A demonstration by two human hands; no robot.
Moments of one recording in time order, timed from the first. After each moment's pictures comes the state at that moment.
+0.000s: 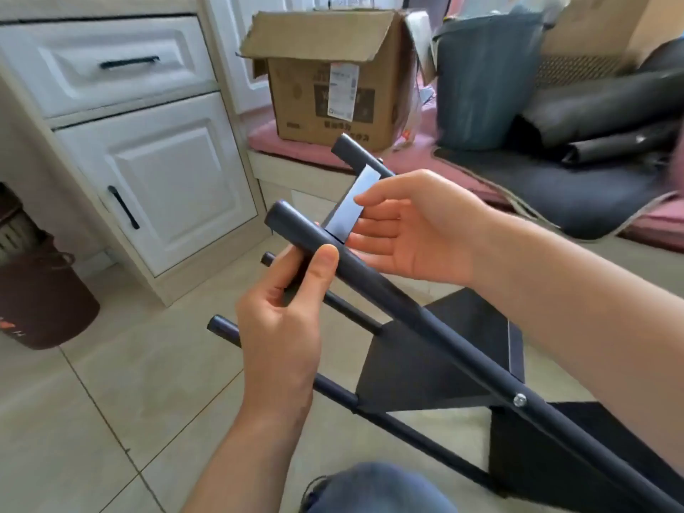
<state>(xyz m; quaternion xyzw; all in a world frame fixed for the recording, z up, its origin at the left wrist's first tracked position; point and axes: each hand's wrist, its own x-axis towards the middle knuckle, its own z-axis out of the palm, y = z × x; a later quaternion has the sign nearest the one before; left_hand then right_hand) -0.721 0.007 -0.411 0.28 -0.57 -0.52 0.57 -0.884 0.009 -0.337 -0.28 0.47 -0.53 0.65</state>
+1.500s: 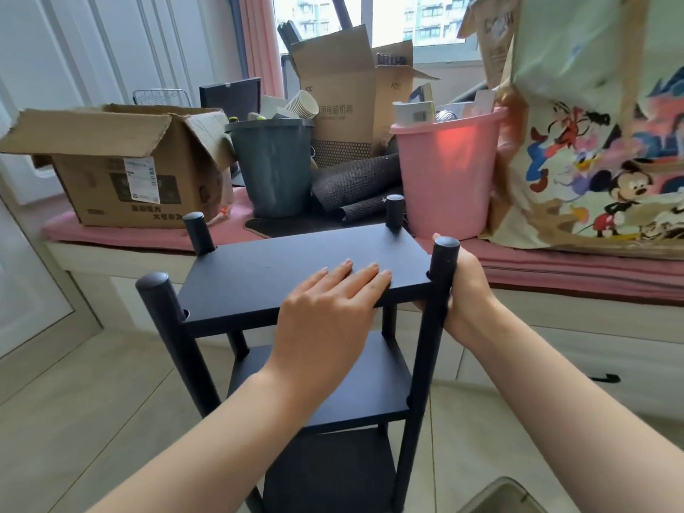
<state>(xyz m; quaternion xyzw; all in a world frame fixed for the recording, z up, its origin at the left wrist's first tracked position) -0.954 0.126 -0.381 0.07 -0.90 0.09 0.43 -1.100 0.229 -0.363 -0.13 0.53 -0.79 0.30</state>
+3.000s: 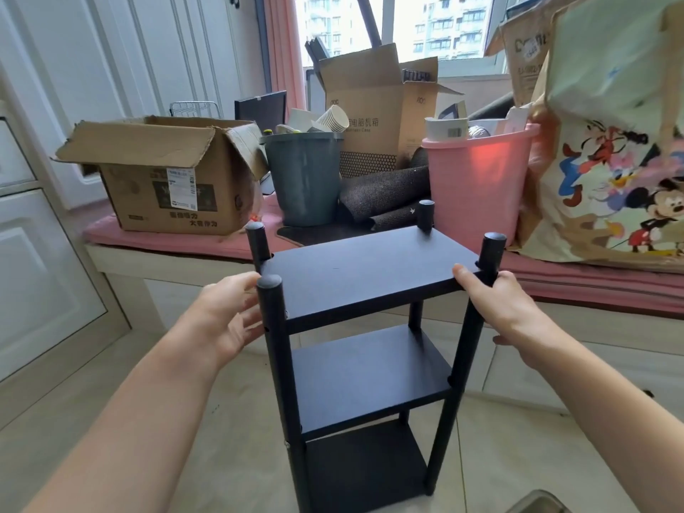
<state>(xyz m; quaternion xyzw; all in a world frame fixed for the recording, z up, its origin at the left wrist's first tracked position) -0.867 0.009 -0.337 0.39 -0.52 -0.71 0.27 -1.088 0.231 -0.364 -0.13 0.85 -0.49 0.13</state>
